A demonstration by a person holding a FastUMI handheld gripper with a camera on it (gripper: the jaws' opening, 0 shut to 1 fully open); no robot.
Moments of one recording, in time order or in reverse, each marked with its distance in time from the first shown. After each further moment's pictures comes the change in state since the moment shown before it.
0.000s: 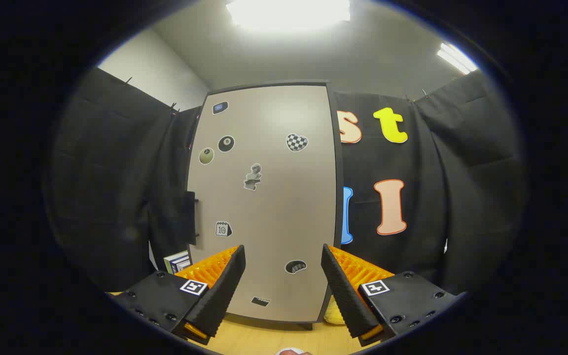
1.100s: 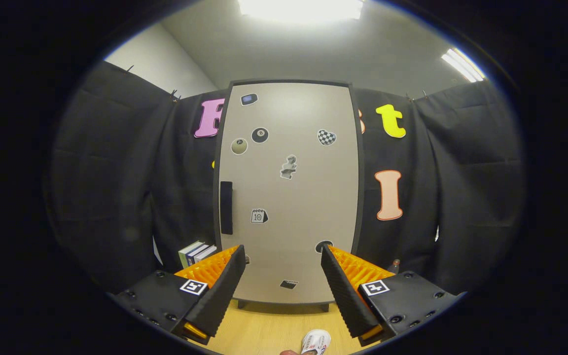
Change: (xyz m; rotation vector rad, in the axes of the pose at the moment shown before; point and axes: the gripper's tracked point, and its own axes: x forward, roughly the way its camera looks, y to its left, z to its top) arm -0.040 0.087 0.001 -0.005 0.092 -0.055
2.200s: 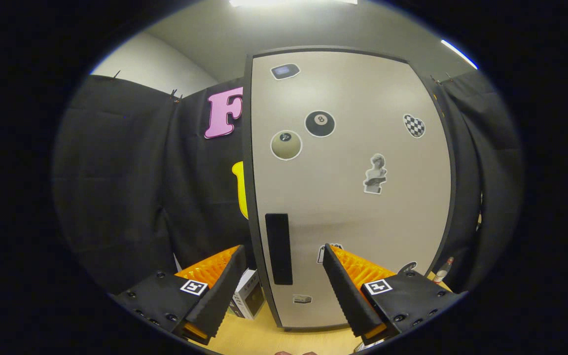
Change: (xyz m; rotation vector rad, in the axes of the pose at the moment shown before) arm 0.164 0.124 0.040 0.076 0.053 0.102
